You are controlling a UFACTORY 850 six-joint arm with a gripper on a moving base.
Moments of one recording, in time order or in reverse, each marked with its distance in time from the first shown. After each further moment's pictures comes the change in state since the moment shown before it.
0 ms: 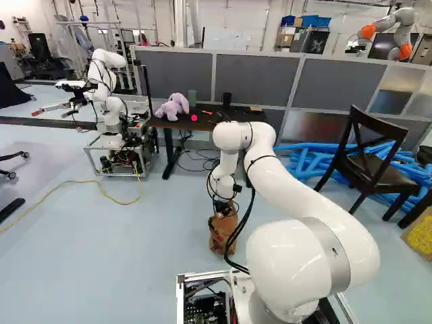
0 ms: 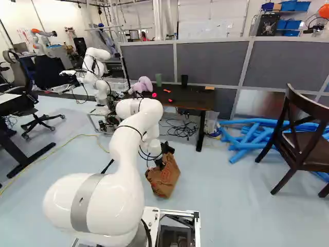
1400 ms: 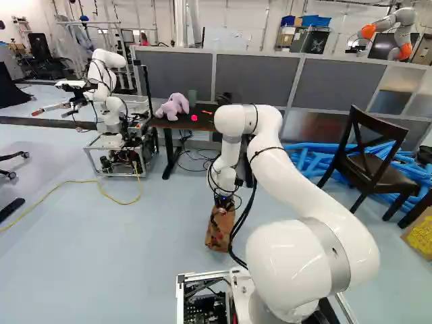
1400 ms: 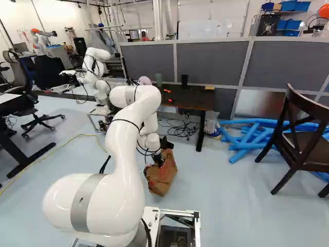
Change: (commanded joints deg) arm 0.1 11.8 12.2 -2.9 -0.5 0.0
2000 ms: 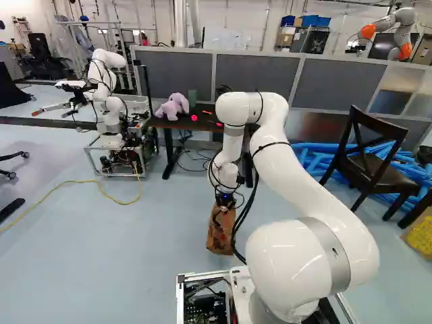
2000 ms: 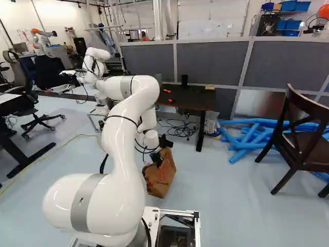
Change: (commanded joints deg) arm 0.1 7.3 7.9 -0.2 -2.0 0.0
